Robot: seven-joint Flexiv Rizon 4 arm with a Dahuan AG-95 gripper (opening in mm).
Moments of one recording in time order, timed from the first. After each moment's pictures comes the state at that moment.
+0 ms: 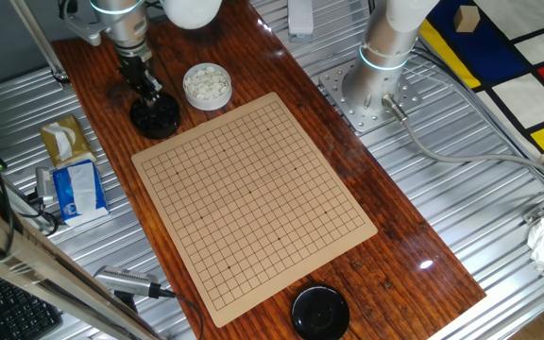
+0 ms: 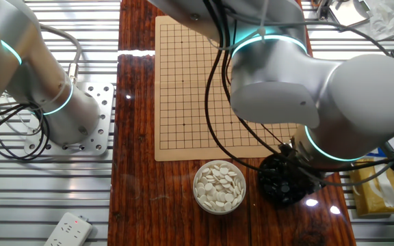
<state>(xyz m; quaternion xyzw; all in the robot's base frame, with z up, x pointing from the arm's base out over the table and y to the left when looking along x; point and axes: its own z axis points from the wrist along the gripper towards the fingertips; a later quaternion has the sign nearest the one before) 0.581 -0.182 0.089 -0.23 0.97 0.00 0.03</state>
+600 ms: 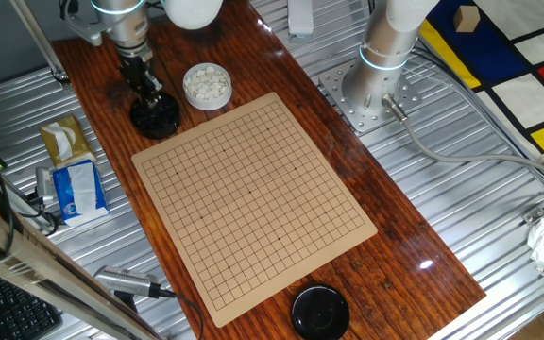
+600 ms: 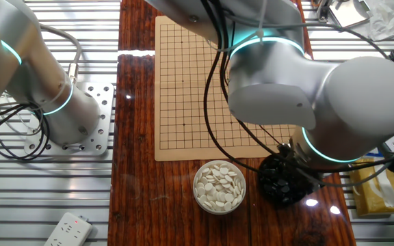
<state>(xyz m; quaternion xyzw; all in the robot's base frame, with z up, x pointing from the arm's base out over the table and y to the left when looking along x) 0.581 -0.182 0.085 -0.23 0.97 0.00 0.03</state>
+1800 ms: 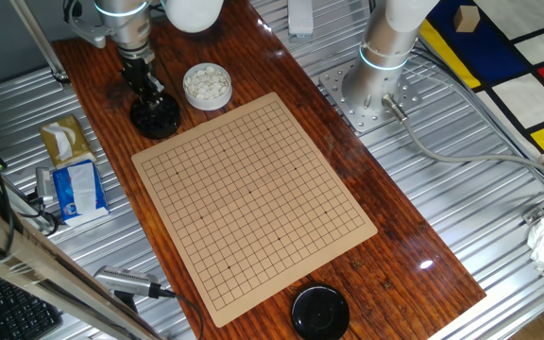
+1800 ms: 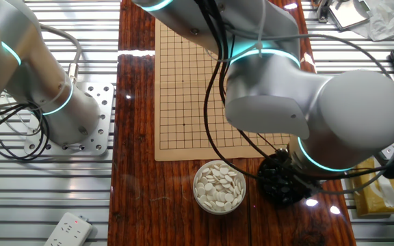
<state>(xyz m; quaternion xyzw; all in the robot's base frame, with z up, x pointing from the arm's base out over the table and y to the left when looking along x) 0.579 -0.187 0.072 -0.24 0.97 0.01 0.04</state>
